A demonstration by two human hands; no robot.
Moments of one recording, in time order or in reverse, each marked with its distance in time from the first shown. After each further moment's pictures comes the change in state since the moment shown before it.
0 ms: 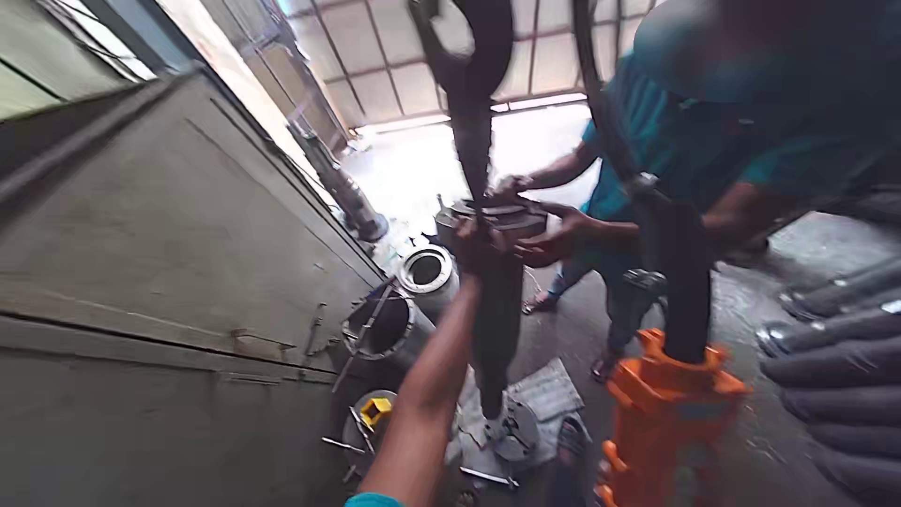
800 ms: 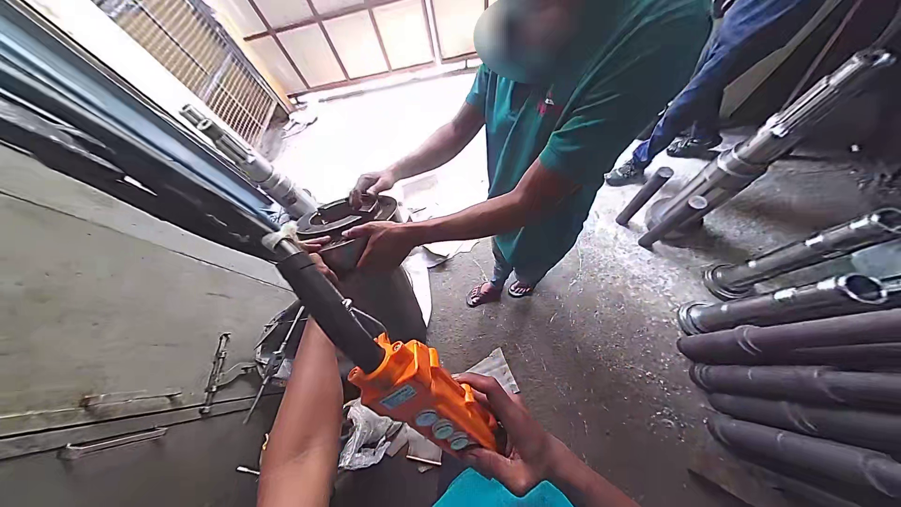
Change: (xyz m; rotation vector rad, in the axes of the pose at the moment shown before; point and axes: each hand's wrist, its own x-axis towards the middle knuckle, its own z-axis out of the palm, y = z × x) left_hand 0.053 0.004 0.052 -0.069 0.095 -0.152; right_hand 0.226 -0.016 -0.163 -0.030 -0.662 -0.524
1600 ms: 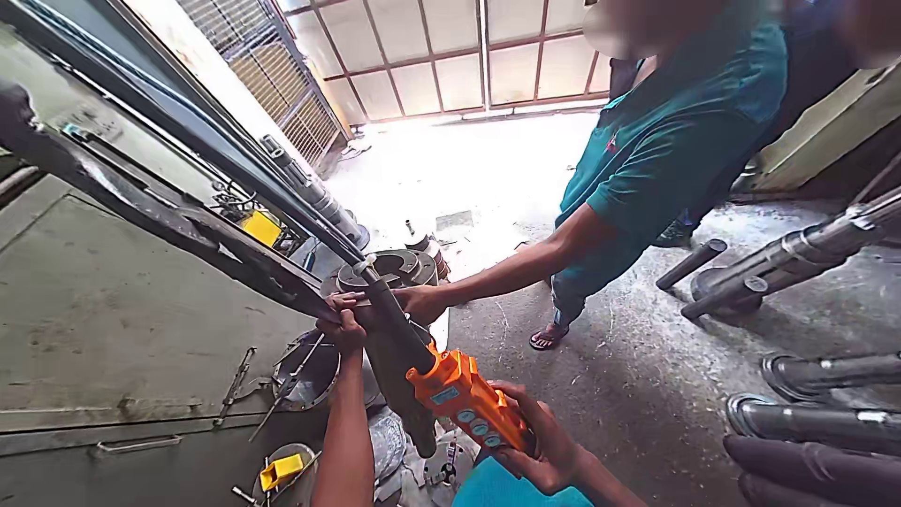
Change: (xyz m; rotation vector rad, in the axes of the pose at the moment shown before) left_hand 0.005 -0.021 0.021 -0.120 0.209 -0.013; right_hand 0.078 0.043 -0.113 -0.123 -0.119 -0.024
